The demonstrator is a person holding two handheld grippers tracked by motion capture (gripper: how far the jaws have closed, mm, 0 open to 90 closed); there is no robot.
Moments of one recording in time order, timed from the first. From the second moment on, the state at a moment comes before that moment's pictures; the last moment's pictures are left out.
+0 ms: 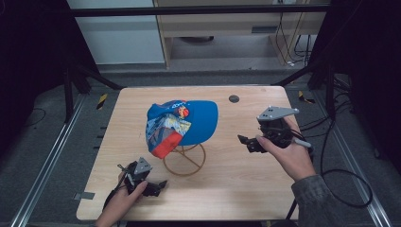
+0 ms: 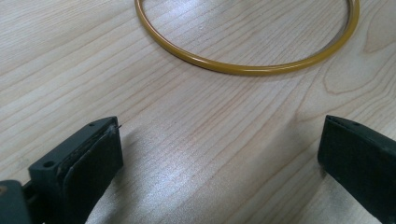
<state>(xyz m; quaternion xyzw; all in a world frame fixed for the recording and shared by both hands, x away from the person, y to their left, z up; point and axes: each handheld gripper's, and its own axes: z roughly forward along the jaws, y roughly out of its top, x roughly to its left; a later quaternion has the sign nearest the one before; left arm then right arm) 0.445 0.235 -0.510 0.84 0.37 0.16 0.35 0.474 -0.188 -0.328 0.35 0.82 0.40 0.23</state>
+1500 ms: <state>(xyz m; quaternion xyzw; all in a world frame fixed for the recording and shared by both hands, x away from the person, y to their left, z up) 0.445 0.235 -0.510 0.84 0.37 0.16 0.35 0.453 -0.193 -0.475 0.41 0.82 0.37 0.17</state>
